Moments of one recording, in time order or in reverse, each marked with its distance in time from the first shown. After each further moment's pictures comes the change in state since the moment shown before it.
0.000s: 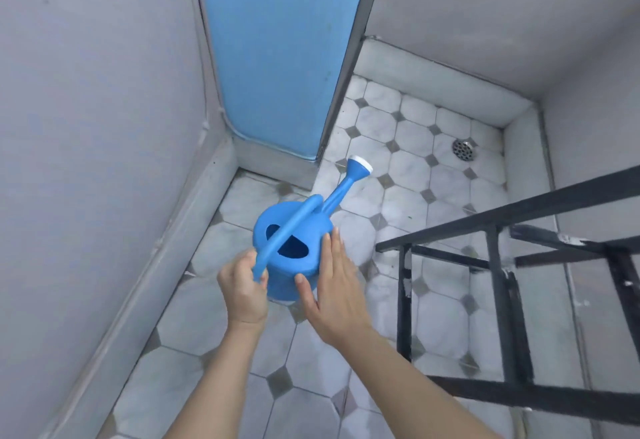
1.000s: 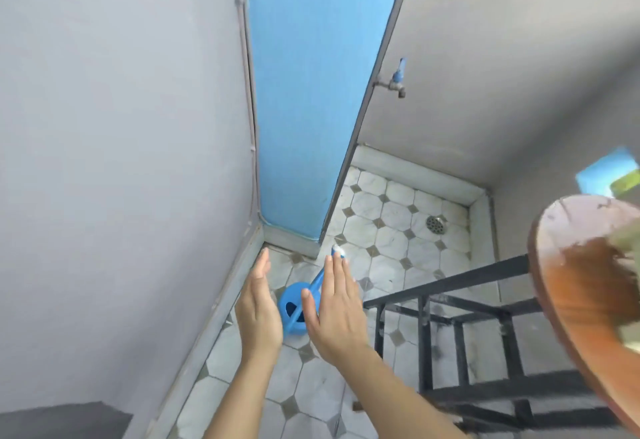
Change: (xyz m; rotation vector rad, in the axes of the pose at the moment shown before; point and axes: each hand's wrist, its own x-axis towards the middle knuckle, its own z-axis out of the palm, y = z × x) left_hand -0.074 0.251 0.009 0.071 -0.007 0.009; right_hand -0.033 -0.152 -0.208 0.002 -0.002 0.058
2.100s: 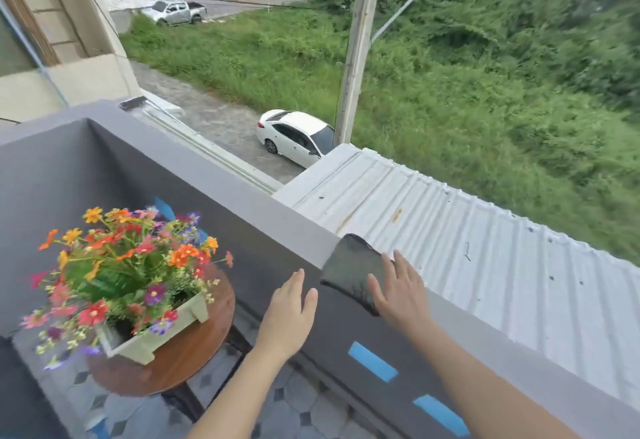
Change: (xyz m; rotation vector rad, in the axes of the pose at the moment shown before) left_hand -0.477 0.273 0.236 0.838 -1.671 0.722; right_hand -0.536 0.127 -0.421 -0.029 0.643 1.268
